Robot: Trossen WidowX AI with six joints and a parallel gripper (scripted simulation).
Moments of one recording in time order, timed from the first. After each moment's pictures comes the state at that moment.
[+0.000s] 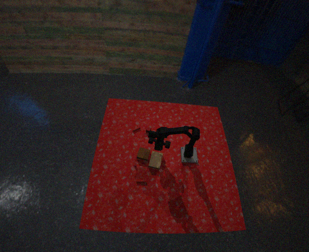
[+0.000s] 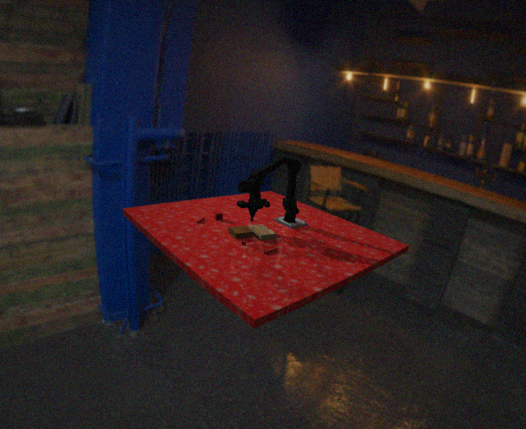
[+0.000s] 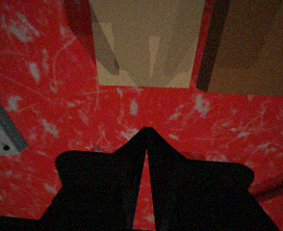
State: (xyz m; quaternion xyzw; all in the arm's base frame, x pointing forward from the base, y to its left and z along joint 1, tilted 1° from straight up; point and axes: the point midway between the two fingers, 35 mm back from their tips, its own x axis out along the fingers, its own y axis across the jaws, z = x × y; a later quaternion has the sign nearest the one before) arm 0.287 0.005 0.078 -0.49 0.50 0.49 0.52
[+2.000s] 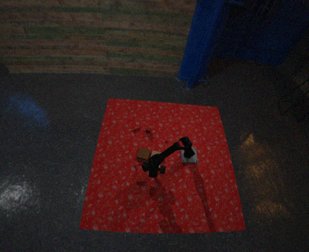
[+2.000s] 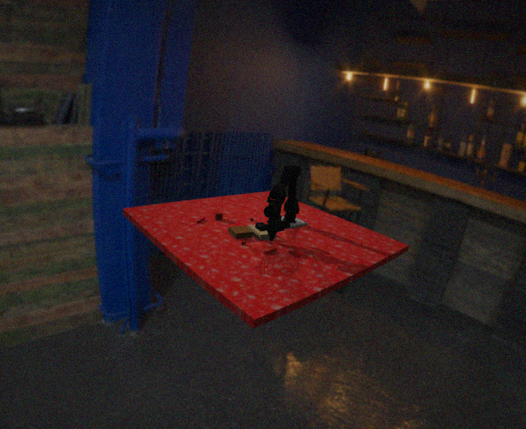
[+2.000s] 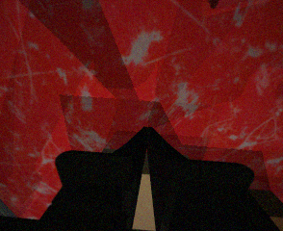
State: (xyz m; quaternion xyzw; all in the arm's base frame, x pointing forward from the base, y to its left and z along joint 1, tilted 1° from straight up) arm 0.286 0.222 0.033 -0.49 0.49 0.50 0.52
